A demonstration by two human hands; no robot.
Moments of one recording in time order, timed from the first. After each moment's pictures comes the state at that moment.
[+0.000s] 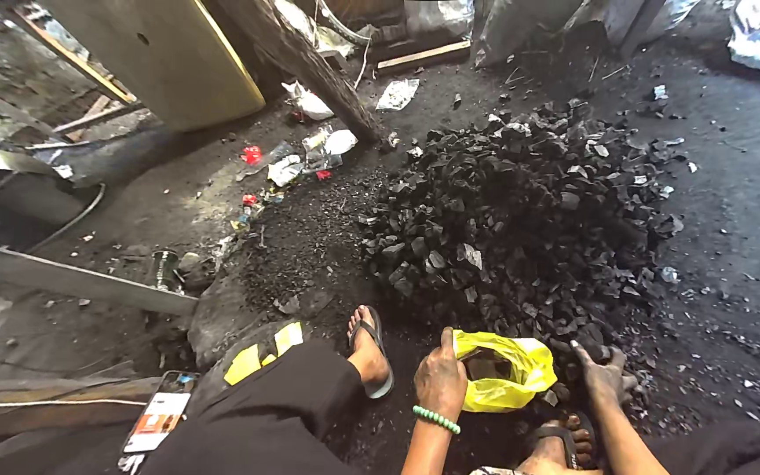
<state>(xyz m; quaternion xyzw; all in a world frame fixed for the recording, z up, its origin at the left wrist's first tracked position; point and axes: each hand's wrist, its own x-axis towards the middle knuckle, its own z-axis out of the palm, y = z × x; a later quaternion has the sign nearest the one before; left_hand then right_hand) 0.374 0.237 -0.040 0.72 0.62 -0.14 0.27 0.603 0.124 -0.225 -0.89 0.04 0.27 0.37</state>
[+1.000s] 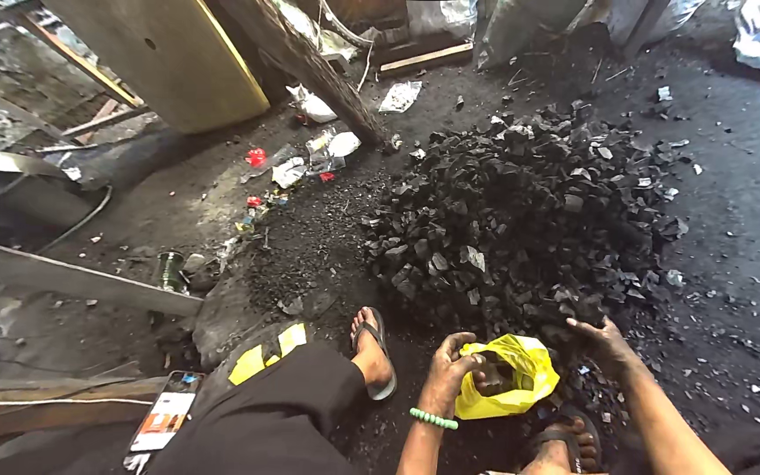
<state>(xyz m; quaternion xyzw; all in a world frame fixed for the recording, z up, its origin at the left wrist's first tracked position) 0.365 0.239 -0.047 0.38 0.54 0.20 0.72 0.643 0.164 -0.174 -0.66 -0.10 0.50 0.56</state>
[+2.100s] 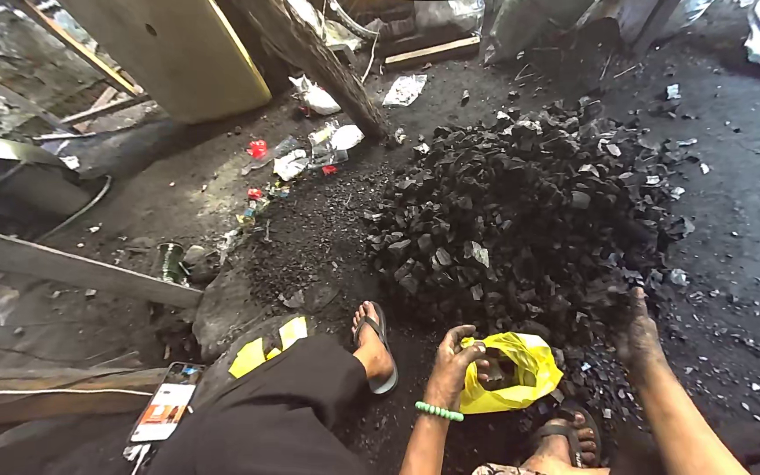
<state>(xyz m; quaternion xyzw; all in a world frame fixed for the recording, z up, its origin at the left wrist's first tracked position) 0.369 0.238 -0.047 0.34 0.56 0.22 0.72 0.661 0.170 -0.162 -0.70 0.00 0.35 0.62</state>
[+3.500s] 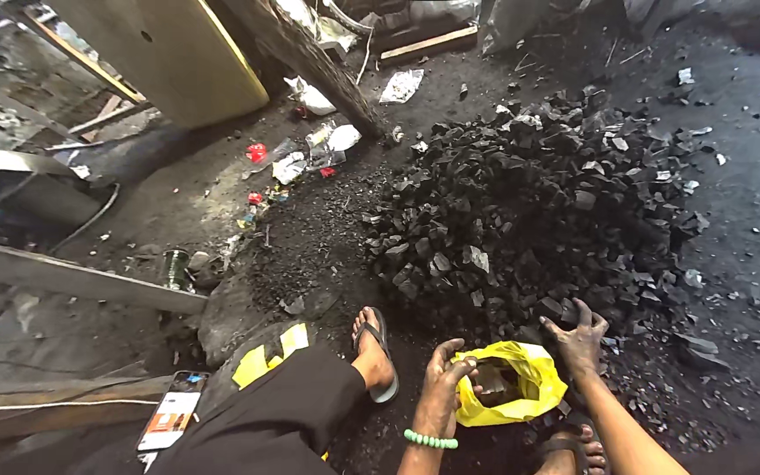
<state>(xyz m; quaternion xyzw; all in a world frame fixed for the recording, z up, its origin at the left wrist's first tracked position) 0.367 0.237 -0.039 0.30 0.60 0.25 0.70 0.596 0.203 -0.208 -0.88 -0.21 0.21 0.36</state>
